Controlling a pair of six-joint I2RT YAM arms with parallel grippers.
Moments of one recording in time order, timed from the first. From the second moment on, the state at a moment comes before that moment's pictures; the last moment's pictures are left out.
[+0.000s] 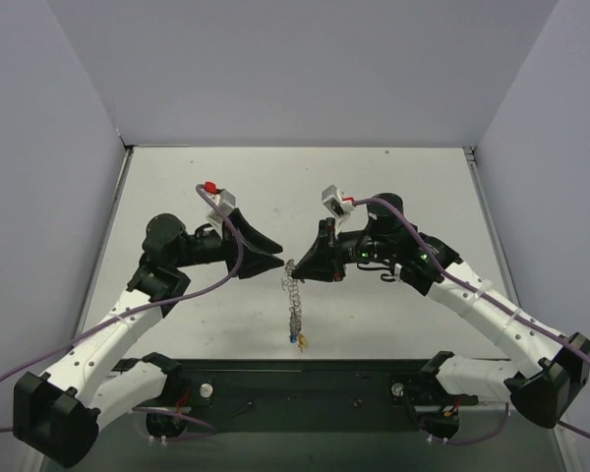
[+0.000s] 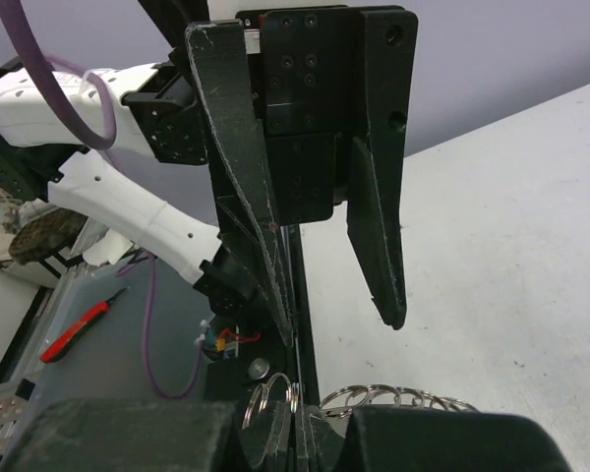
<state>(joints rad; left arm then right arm) -0.46 0.98 0.74 0.36 0.96 -0.52 0.71 1.16 1.05 -0.23 -0.79 0.16</state>
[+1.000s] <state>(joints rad) -0.57 1.03 0.80 0.25 1.00 -0.42 0.70 1.15 1.05 -0.25 -0.84 0.16</state>
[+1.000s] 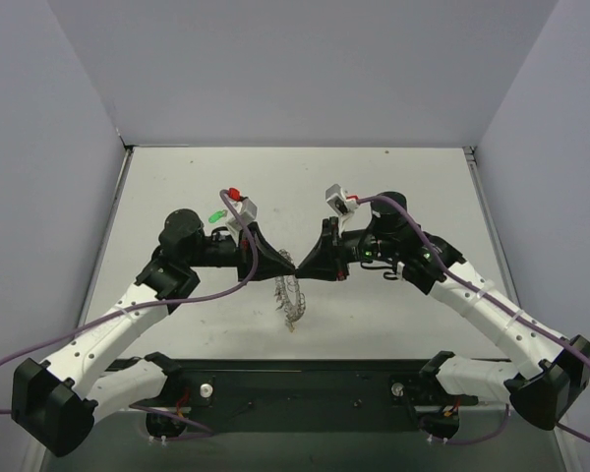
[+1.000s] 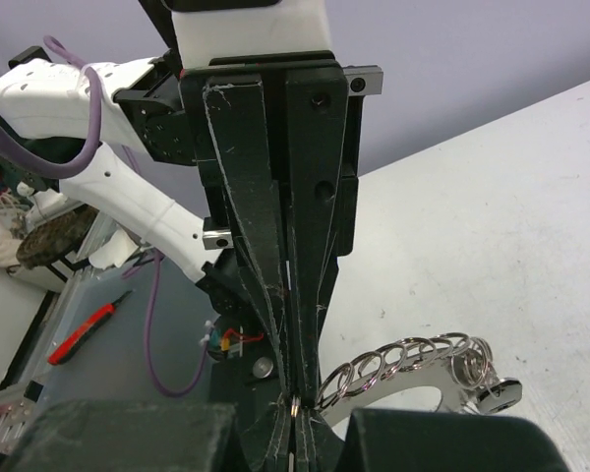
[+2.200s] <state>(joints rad) -0.63 0.84 0.51 0.75 0.66 -0.58 0.69 0.96 0.89 0.13 -0.55 0.40</state>
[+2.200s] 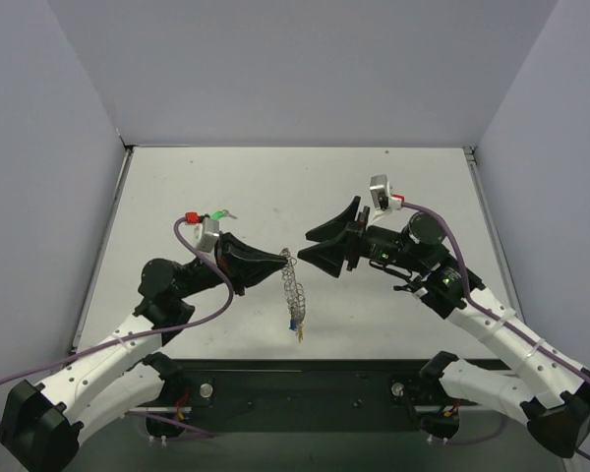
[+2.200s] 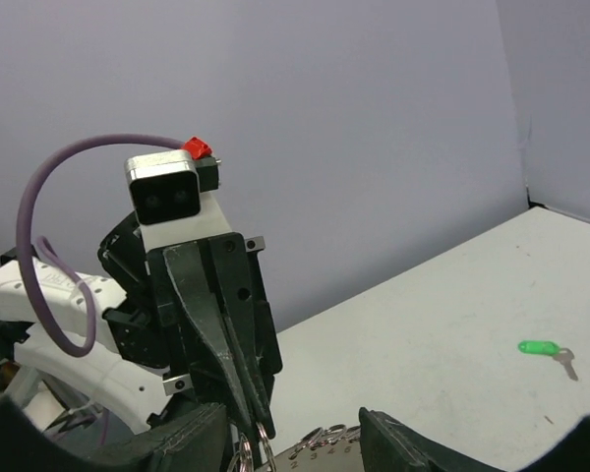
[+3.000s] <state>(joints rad) -0.63 0.84 0.50 0.93 0.66 -0.65 0.74 1.02 0.89 0.22 -0.67 0.46</state>
